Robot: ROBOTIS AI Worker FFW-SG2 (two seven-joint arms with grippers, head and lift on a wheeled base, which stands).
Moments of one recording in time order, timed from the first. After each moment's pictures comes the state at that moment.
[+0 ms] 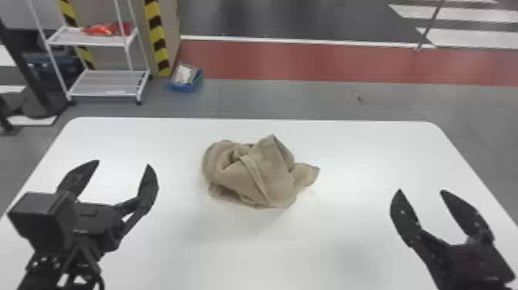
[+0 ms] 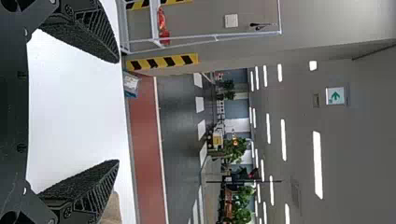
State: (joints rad) left arm 0.49 0.29 -0.07 -2.17 0.15 0.13 0.17; right arm 0.71 -0.05 -0.21 -2.20 -0.26 -0.07 0.20
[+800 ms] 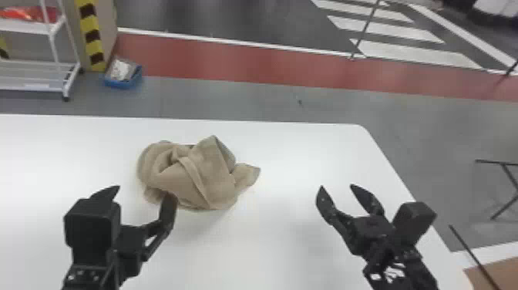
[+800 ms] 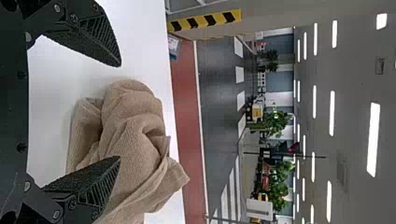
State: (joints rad) left arm 0.36 0.24 -0.41 -2.14 0.11 0.39 0.33; right arm 0.46 -0.08 -0.27 -1.97 -0.18 0.13 0.26
